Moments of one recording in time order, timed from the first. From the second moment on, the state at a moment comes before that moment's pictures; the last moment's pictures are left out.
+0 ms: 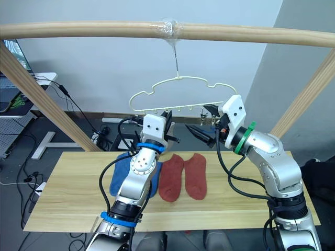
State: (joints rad) left arm -0.42 0.01 -0.14 0.09 0.14 -0.03 -0.01; right arm -0.49 -0.46 0.02 -0.39 0.45 0.60 0.61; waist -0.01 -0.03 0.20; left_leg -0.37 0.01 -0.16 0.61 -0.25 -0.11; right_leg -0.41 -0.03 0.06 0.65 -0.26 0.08
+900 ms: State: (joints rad) left arm -0.51 0.16 0.22 -0.25 -0.65 0.96 -0.27; right arm -0.47 -0.11 0.37 0.51 -0.04 0.36 0.35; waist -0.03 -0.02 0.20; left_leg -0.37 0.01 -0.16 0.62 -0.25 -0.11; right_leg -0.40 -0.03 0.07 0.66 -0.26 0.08
